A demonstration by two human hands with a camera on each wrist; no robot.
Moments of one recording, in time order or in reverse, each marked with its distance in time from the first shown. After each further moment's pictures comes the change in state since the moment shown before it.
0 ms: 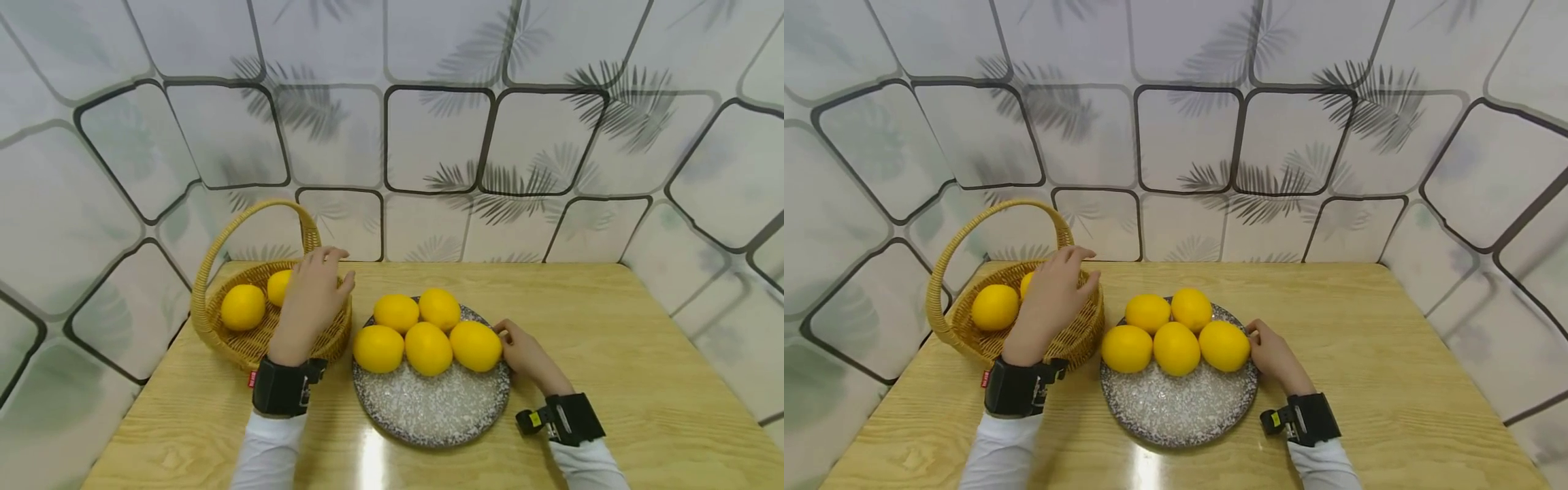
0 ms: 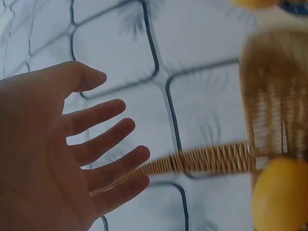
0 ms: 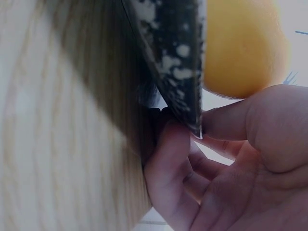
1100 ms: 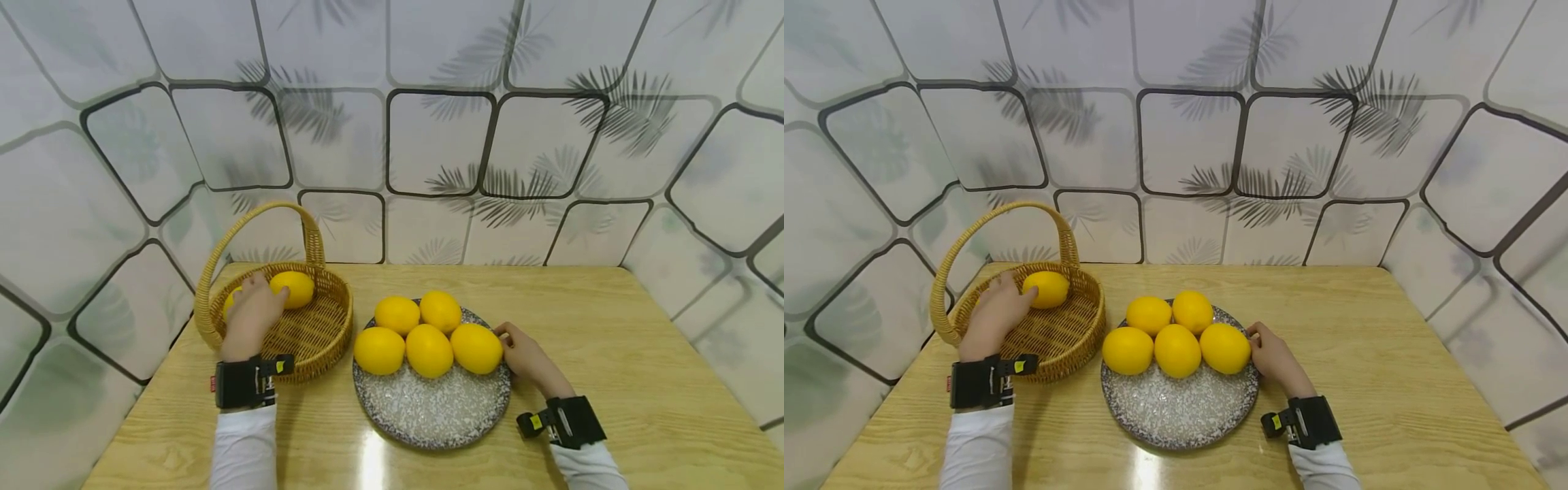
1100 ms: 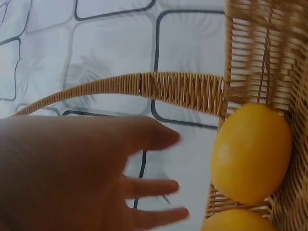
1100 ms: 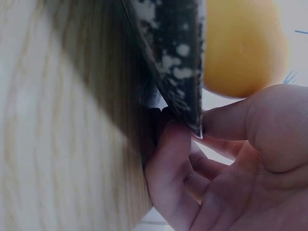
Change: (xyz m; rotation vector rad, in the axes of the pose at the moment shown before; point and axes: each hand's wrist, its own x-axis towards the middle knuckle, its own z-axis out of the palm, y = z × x) left_hand -0.019 -0.091 -0.016 -0.096 -0.346 -0.515; right_hand -0.001 0.001 0.001 -0.028 0.013 -0.008
